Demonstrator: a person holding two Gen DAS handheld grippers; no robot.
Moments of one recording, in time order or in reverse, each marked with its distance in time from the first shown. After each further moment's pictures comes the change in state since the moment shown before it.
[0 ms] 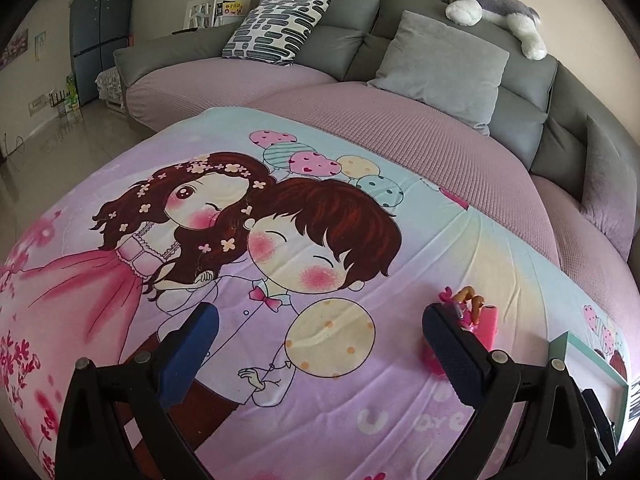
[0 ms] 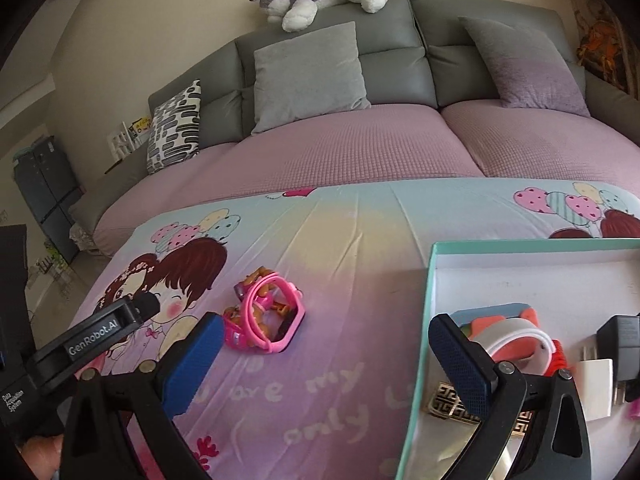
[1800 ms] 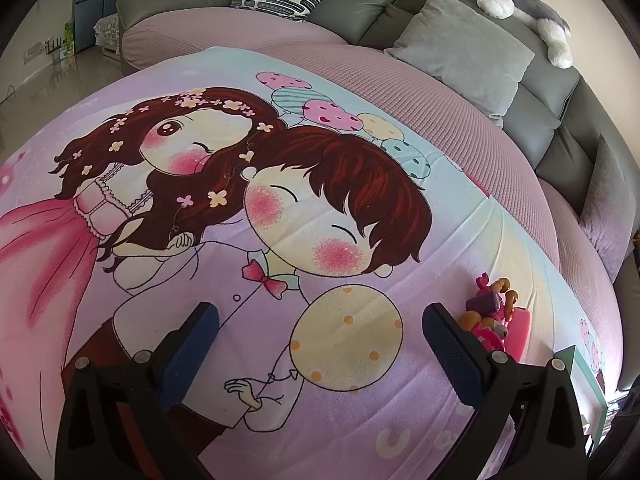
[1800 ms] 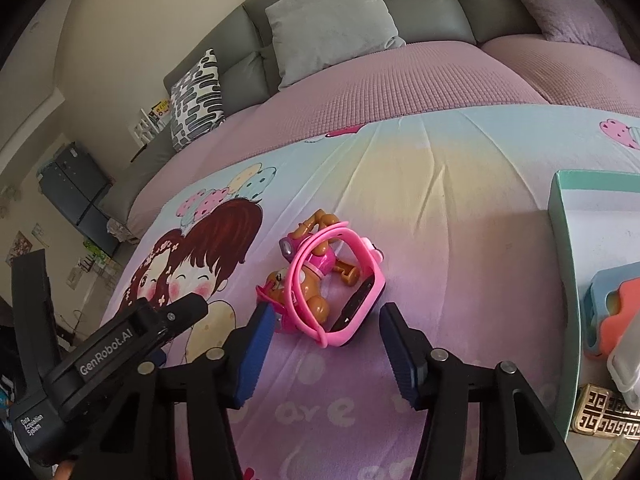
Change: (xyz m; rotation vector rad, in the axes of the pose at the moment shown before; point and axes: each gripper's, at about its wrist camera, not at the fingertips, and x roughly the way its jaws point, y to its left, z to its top) left arm 0.049 0.025 -0.004 -0.114 0.128 -0.088; right arm 0.069 0.017 -0.012 0.101 0.153 0.173
